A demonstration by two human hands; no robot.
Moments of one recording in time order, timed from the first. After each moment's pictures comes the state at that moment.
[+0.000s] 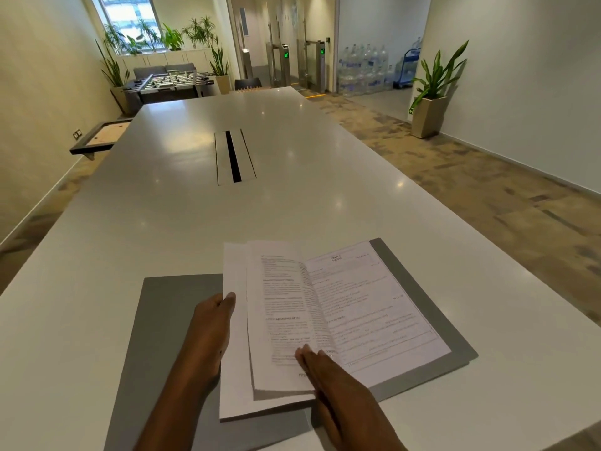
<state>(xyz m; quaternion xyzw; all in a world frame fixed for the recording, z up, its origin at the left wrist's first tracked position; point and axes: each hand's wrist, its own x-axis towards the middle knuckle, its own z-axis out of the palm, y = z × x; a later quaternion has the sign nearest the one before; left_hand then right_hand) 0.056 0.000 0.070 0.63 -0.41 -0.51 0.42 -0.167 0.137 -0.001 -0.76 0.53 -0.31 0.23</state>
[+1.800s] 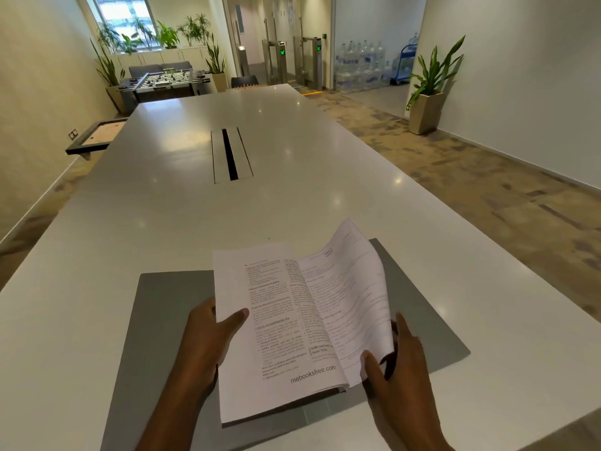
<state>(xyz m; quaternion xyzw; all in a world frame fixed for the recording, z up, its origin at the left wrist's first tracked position) 0.063 0.013 0.055 0.60 -0.48 -0.48 0.42 -0.215 0.133 -0.004 -0.43 0.76 -0.42 0.25</state>
